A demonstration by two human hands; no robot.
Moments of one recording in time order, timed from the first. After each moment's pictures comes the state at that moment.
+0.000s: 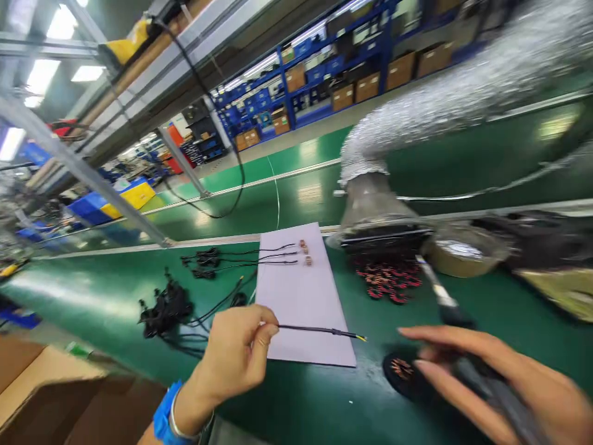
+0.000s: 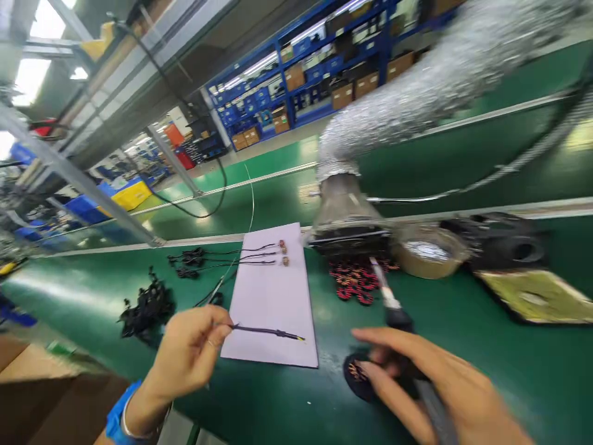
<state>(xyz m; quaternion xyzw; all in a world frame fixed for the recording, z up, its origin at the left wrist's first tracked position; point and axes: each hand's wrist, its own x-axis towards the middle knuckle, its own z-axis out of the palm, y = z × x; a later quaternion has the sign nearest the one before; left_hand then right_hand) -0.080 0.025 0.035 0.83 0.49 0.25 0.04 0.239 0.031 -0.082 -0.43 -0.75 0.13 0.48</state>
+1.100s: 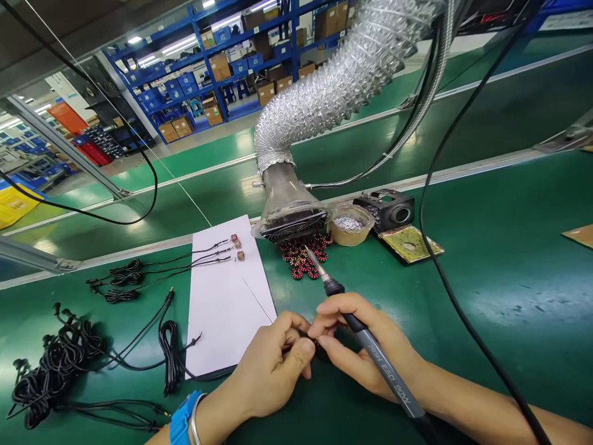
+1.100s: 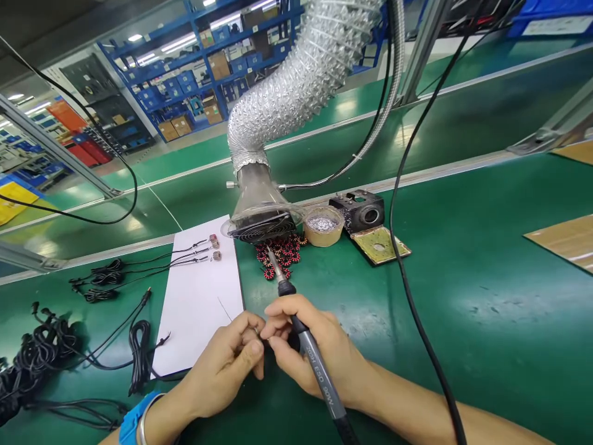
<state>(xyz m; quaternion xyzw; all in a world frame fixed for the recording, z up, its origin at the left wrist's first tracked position) 0.028 0.044 -0.044 0.73 0.40 0.17 0.53 0.218 0.023 -0.069 -0.38 -0.67 0.35 0.53</state>
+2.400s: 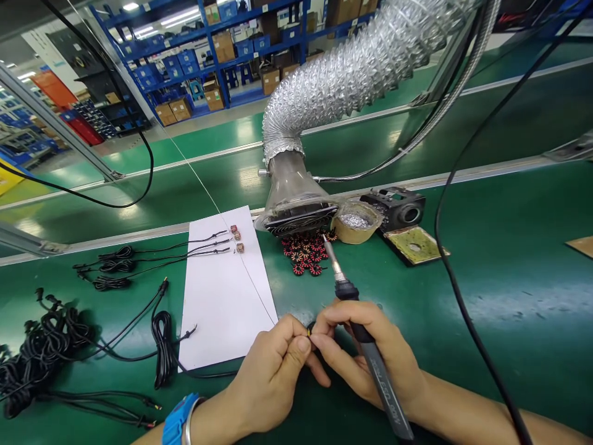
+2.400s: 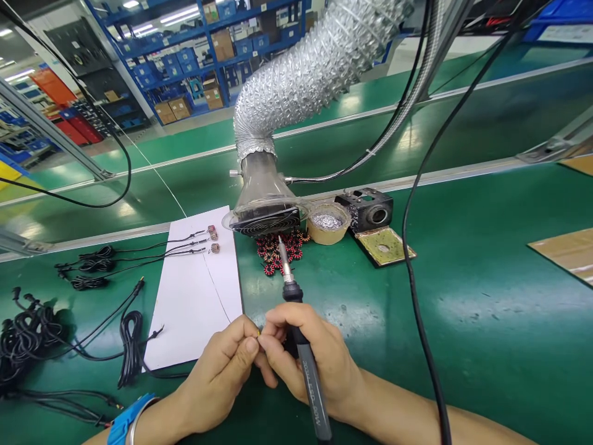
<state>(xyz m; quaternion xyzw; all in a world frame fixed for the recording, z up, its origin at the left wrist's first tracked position) 0.031 0.033 -0.043 0.62 0.40 0.21 0.65 0.206 0.021 -0.067 -0.39 -0.68 0.26 0.55</state>
